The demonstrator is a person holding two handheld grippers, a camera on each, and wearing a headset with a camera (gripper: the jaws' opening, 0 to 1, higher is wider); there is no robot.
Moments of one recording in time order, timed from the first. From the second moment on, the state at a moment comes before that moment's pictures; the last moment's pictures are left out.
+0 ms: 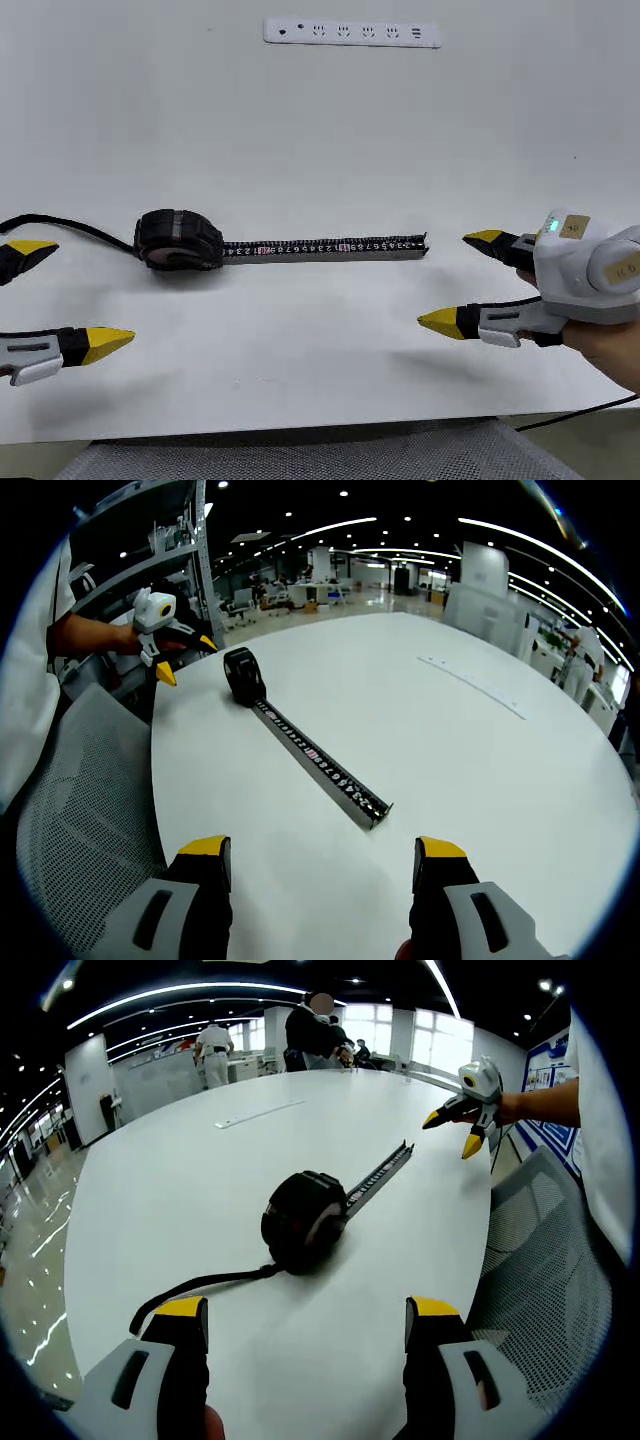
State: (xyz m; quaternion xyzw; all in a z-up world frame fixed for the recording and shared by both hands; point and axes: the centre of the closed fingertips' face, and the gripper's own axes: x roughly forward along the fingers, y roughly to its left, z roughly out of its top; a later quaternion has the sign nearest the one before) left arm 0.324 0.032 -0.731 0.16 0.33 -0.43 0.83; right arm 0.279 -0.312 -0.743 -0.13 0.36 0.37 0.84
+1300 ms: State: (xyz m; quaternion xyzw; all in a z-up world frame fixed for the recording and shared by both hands) left arm 0.280 0.038 -0.737 0.09 0.32 -0.39 0.86; right arm 0.233 -0.327 -0.750 -0.08 0.35 0.32 0.87
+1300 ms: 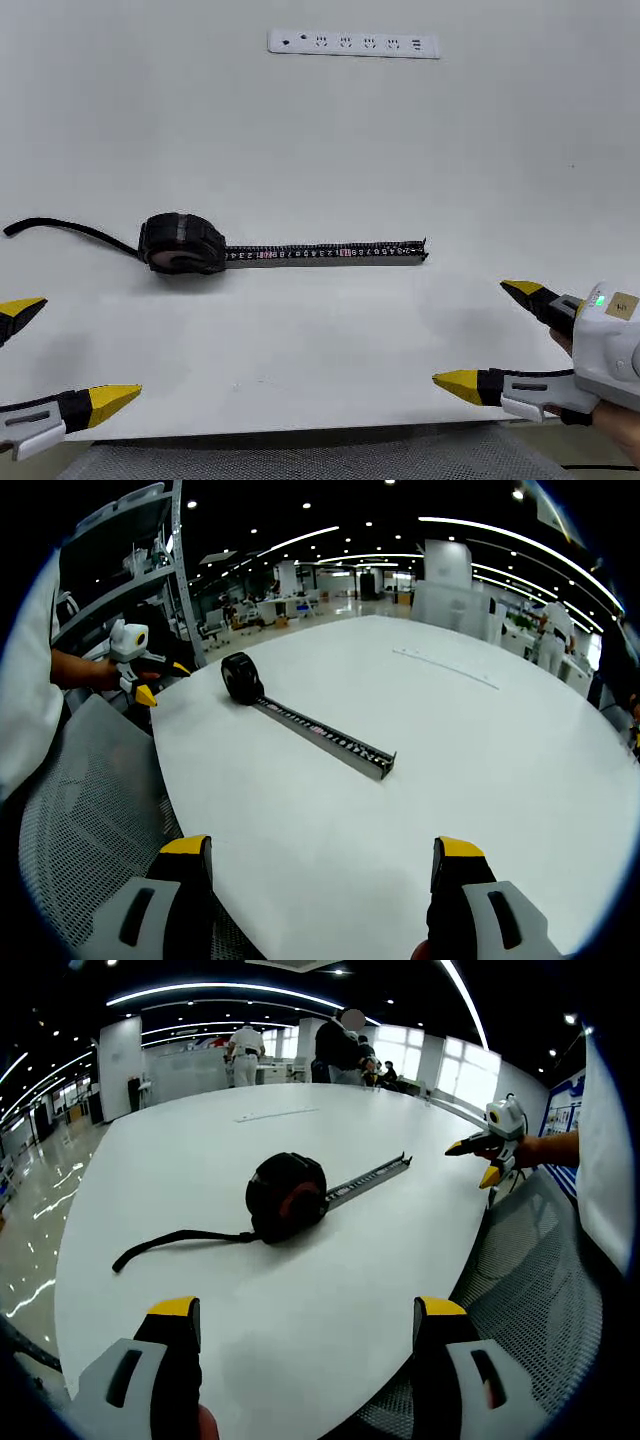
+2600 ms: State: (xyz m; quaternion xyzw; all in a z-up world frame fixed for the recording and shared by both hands) left arm 0.287 0.006 -0.737 0.07 0.31 -0.39 0.87; right arm 0.233 -0.327 -0.750 -0.08 0.36 0.33 0.87
